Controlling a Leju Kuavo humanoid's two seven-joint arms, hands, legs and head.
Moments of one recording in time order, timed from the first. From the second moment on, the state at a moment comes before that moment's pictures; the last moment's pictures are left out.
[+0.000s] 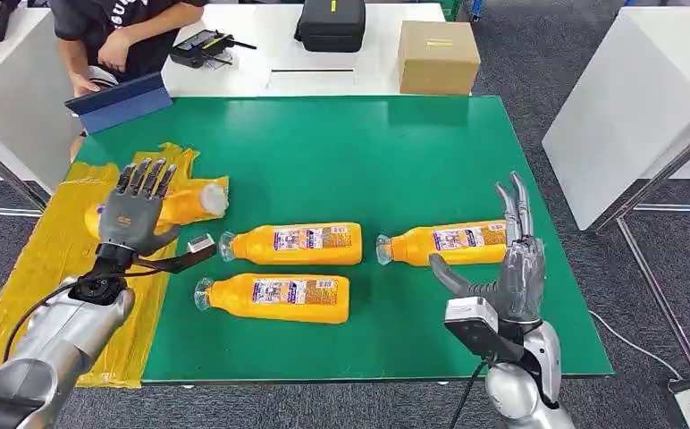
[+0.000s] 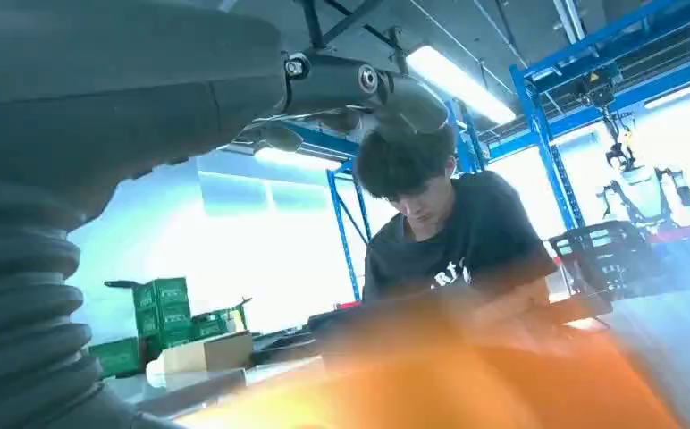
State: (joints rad) left arm -0.70 0.16 -0.35 -0.58 -1.56 0.70 0.15; right arm -0.05 -0.08 0.20 -1.73 0.61 -0.53 -0.34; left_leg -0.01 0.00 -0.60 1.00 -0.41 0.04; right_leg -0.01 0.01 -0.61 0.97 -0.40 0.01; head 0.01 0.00
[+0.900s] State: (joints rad) left arm -0.63 0.02 -0.11 -0.71 -0.83 0.48 -0.40; right arm -0.22 -0.20 0.11 -1.48 1.12 -0.21 -0.04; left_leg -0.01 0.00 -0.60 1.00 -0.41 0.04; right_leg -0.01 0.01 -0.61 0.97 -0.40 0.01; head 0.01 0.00
